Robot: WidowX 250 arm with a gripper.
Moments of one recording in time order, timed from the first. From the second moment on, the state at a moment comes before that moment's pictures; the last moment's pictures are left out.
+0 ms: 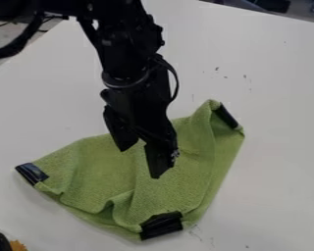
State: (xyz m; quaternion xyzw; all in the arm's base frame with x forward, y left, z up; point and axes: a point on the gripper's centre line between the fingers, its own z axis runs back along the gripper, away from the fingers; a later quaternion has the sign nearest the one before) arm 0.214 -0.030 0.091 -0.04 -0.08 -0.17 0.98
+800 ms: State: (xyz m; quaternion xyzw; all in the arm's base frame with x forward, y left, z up) arm 0.191 -0.072 0.042 -0.09 -0.05 -0.14 0.98
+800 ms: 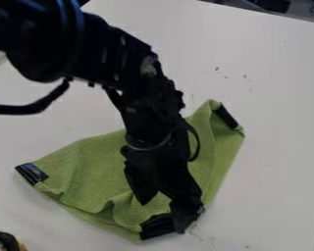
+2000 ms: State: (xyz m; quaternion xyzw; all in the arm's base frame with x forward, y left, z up) arm 0.204 -0.066 0.009 -0.13 -0.02 -0.15 0.98
